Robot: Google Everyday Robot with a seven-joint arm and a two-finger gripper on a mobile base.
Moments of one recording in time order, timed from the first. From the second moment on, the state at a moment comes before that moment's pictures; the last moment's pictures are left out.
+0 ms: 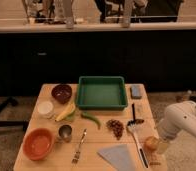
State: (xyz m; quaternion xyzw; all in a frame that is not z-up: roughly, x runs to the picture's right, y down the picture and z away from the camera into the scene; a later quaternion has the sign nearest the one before) arm 0.325 0.272 0.746 -0.36 0.00 0.11 0.93
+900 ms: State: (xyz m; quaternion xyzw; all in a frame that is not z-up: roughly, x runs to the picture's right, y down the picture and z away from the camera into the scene) arm 0.318 0.287 0.761 -0.36 -0.01 0.10 0.93
